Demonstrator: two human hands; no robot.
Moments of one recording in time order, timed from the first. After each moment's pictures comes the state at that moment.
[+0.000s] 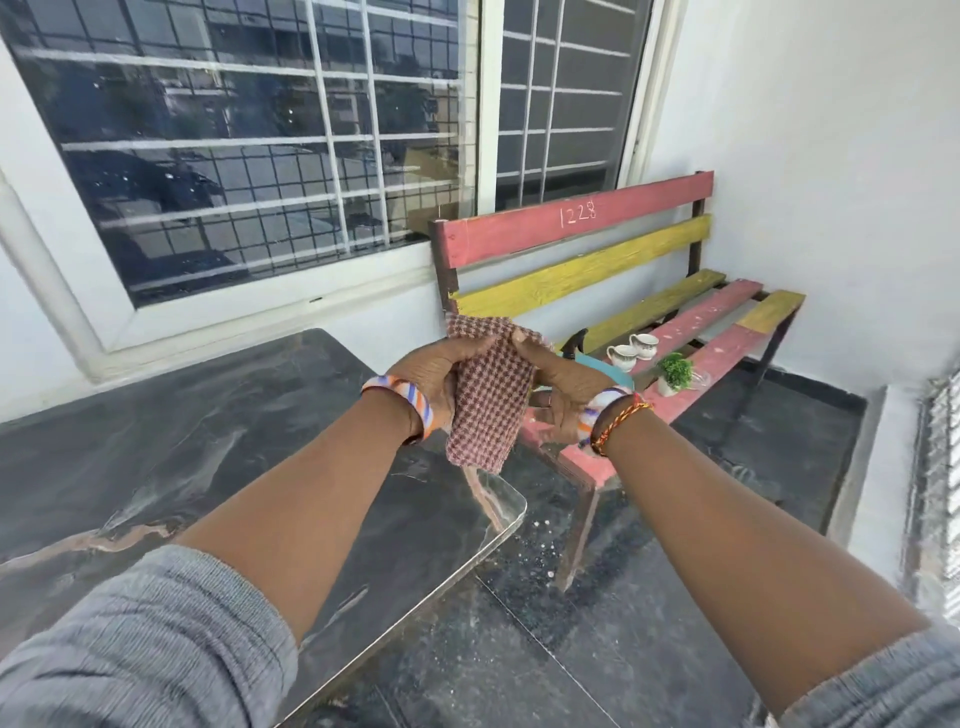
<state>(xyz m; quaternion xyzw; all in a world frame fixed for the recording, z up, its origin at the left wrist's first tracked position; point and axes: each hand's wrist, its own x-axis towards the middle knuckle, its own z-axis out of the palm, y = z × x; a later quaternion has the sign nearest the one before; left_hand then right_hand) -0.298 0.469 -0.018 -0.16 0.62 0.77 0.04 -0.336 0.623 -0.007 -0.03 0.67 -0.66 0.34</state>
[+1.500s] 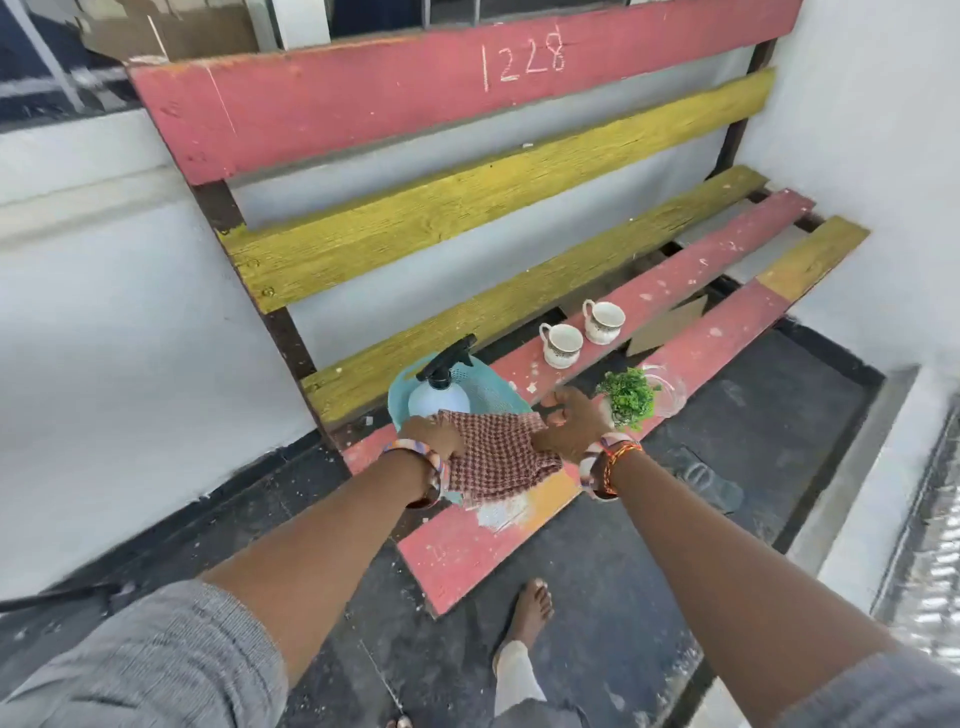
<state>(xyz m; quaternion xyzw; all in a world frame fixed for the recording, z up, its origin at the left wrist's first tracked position) -0.767 0.588 -0.190 -0.43 0.71 0.53 0.16 -0.849 0.741 -0.181 -0.07 0.88 -0.35 0.31</state>
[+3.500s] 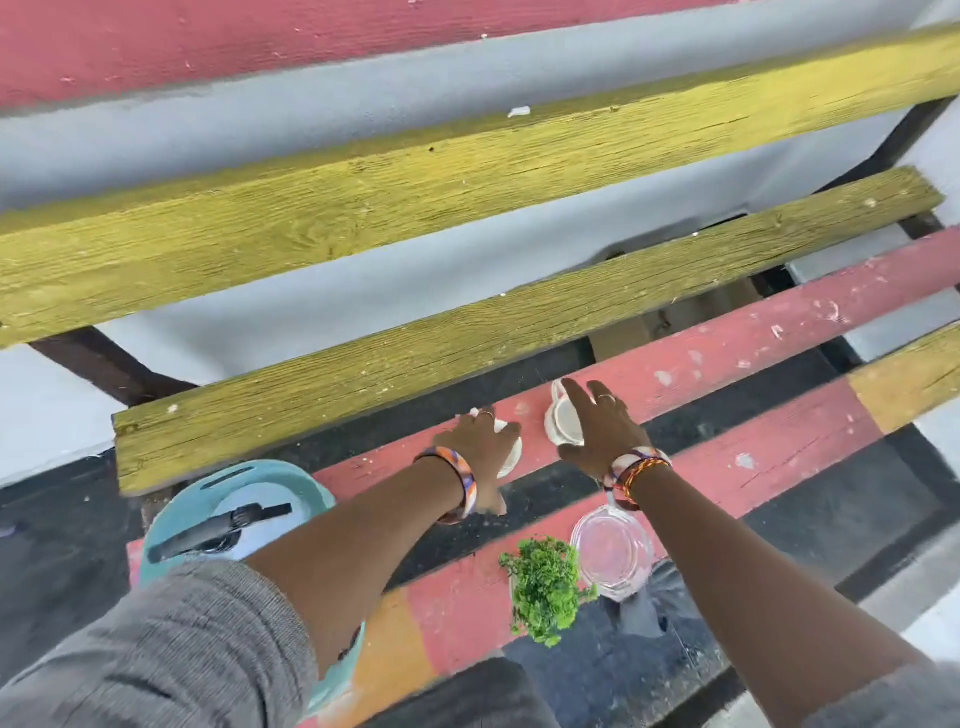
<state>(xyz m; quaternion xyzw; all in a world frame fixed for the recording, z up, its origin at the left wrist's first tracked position) -1.098 0.647 -0.262 -0.13 0.91 0.20 0.34 -1.212 0.768 -0.273 -0.30 0.90 0.00 0.31</state>
